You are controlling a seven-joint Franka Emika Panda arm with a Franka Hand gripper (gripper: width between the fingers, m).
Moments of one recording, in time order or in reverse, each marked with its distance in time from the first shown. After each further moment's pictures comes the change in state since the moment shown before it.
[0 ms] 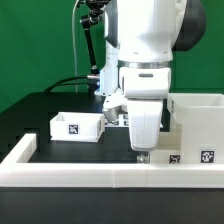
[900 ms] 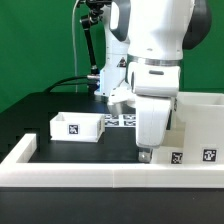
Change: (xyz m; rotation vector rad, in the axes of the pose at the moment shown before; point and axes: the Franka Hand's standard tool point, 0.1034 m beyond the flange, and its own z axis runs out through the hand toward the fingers) arm 0.001 -0.004 -0.005 0.025 -0.085 -0.003
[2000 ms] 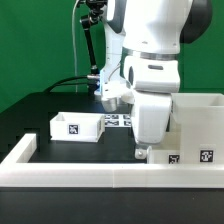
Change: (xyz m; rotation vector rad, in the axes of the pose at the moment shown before) arm -0.005 0.016 -0.019 0.031 -0.018 -0.124
